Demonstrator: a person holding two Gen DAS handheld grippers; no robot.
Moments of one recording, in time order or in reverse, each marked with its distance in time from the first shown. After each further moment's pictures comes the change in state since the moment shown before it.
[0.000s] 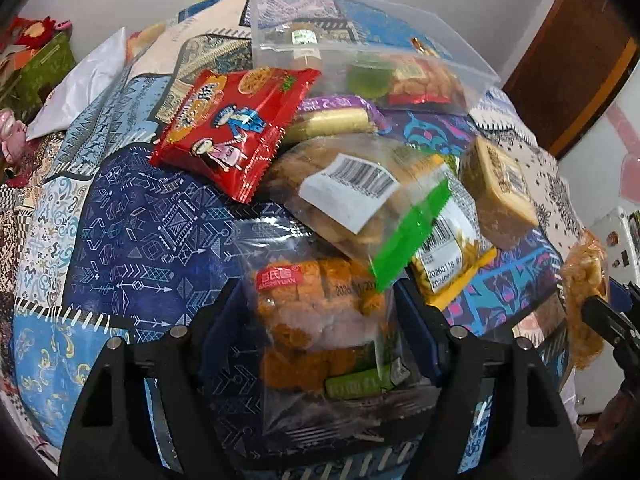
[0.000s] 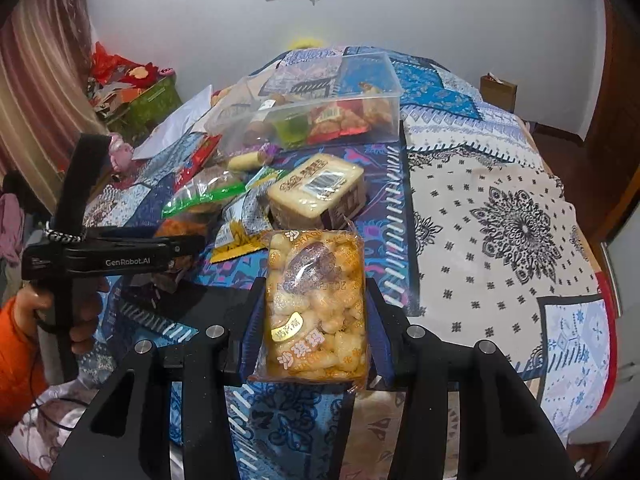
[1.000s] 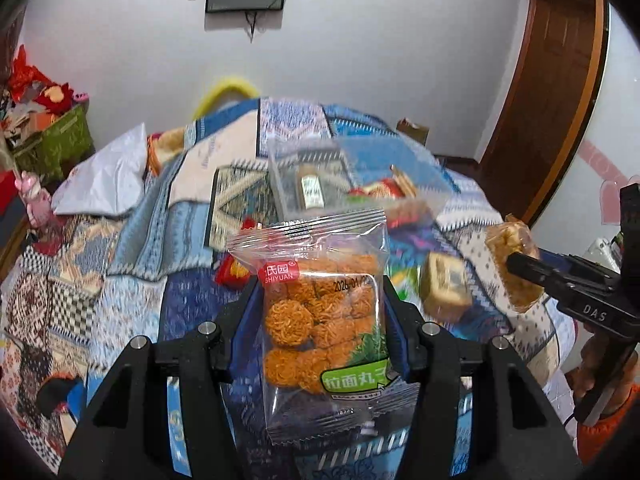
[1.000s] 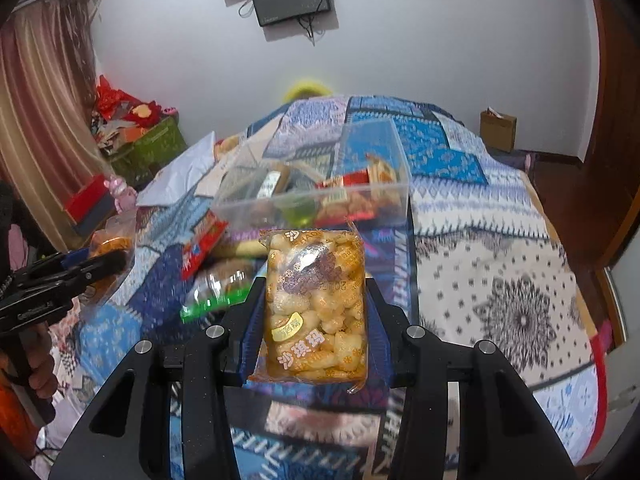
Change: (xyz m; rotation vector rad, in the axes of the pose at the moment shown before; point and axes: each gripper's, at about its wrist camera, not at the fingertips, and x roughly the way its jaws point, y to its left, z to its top) left arm -0.122 0.008 0.028 0.058 -0.337 0.003; right arm -0.004 0.008 0.073 0.006 -0.149 0.011
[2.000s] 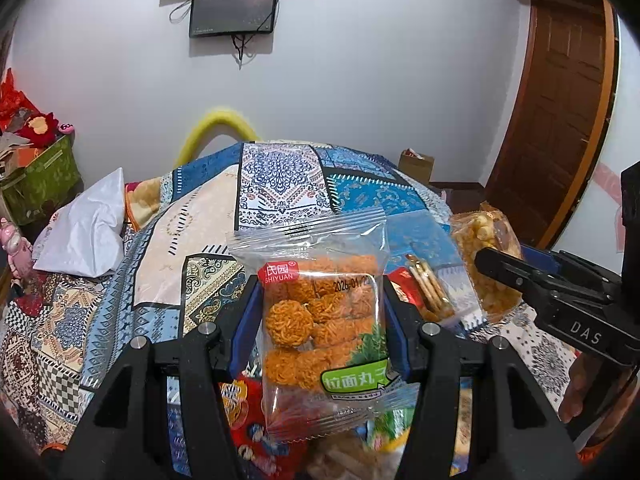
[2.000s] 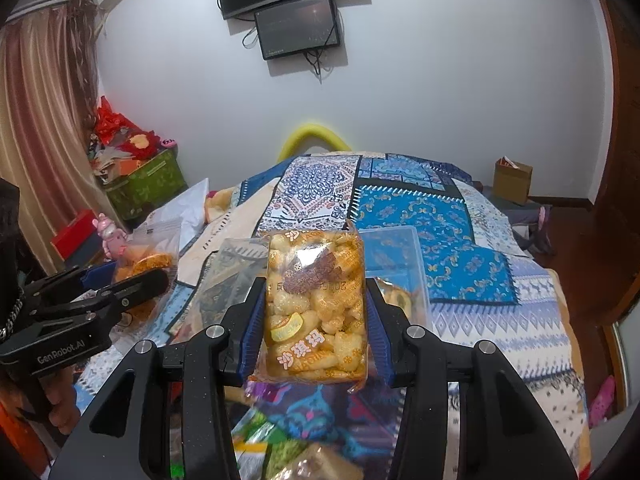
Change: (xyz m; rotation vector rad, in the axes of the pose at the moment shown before) left arm 0.107 -0.004 0.111 0.021 -0.076 0.007; right arm 0.083 -0.007 0.106 -0.044 -0.096 0.009
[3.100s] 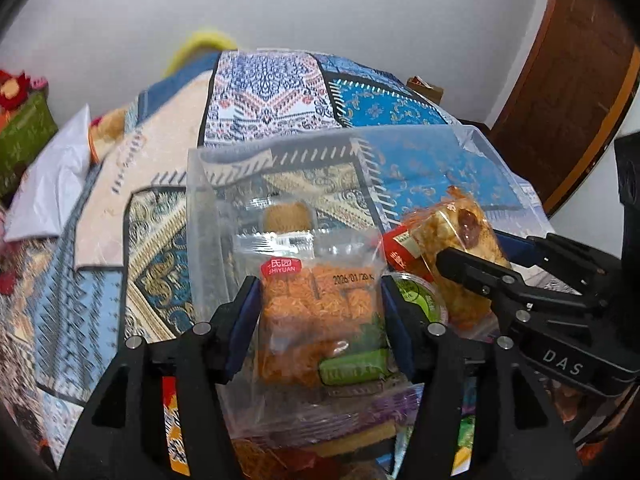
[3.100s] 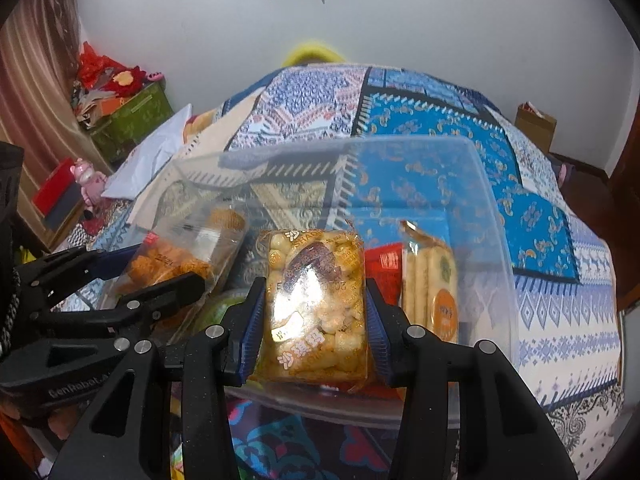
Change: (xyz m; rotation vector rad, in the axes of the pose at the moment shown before) left arm 0.114 0.007 -0.025 -0.020 0.273 -0.035; right arm 0.095 -0.010 -0.023 -0.019 0.266 0.017
